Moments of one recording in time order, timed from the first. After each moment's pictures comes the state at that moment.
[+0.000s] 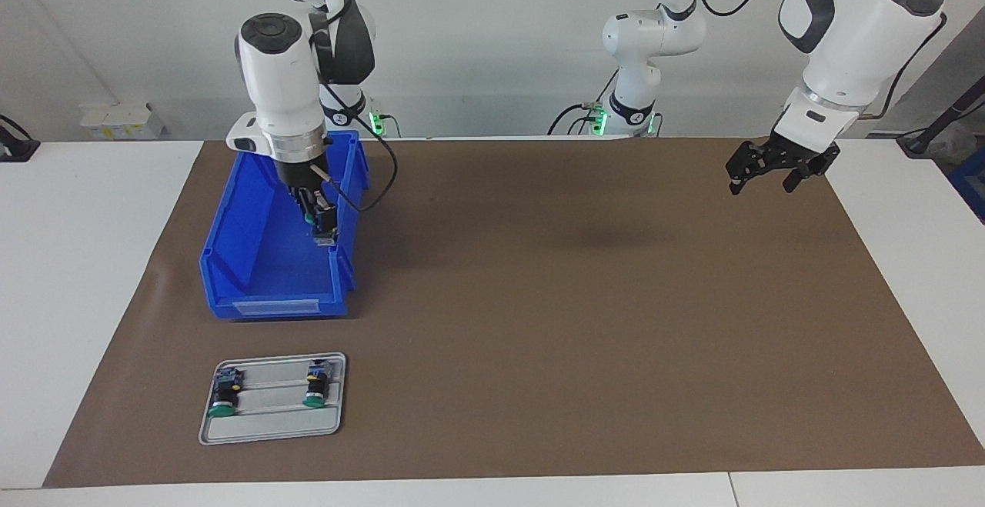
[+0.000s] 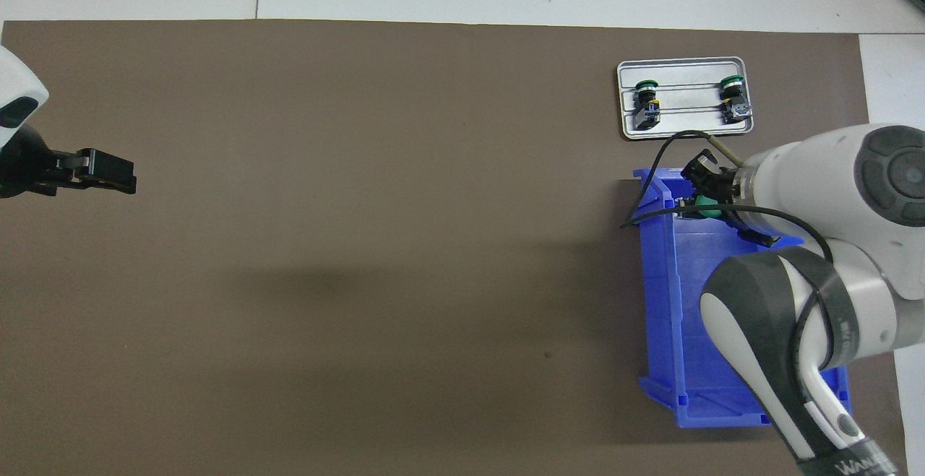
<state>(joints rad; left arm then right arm) 0.01 0.01 -0.05 -1.68 0.00 1.69 0.00 0.17 -0.05 -0.03 -2.03 -0.15 2.09 1.05</state>
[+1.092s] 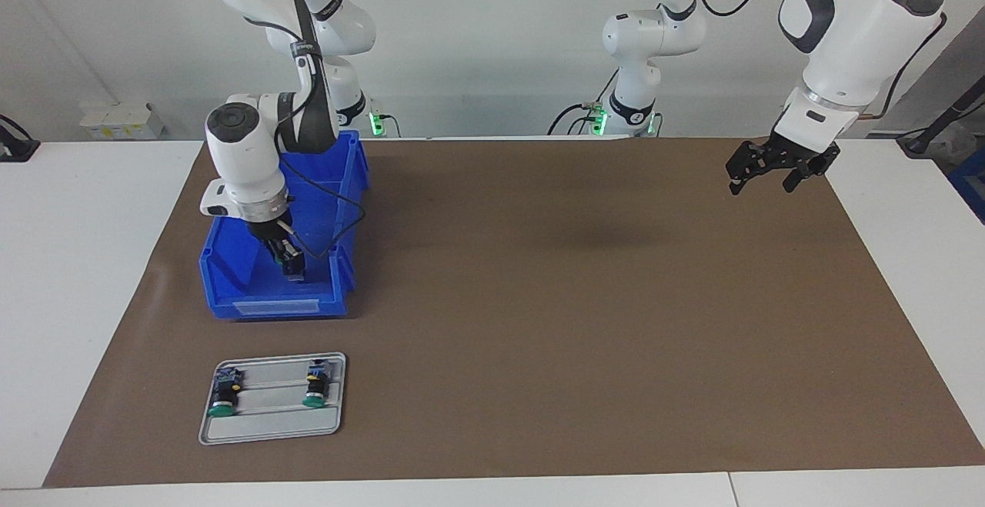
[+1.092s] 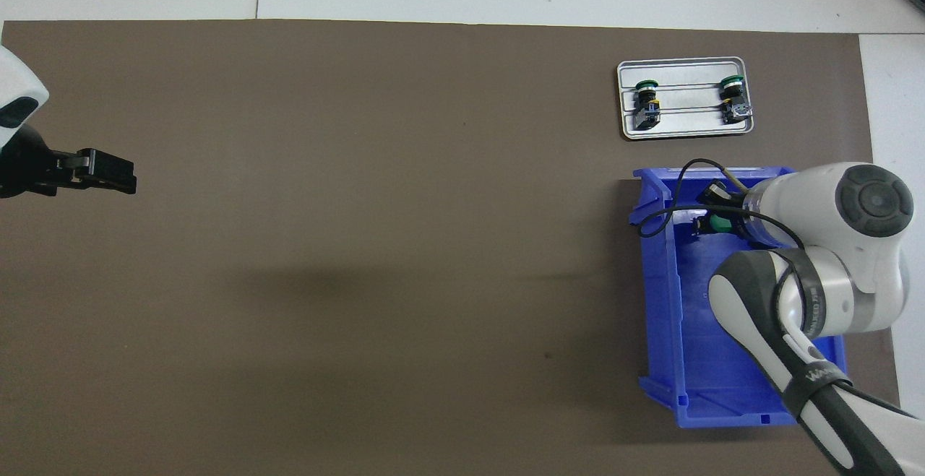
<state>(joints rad) 0.01 0.01 -0.05 -1.68 0.00 1.69 0.00 0.02 0.08 -0.03 -2.22 -0.15 2.40 0.86</state>
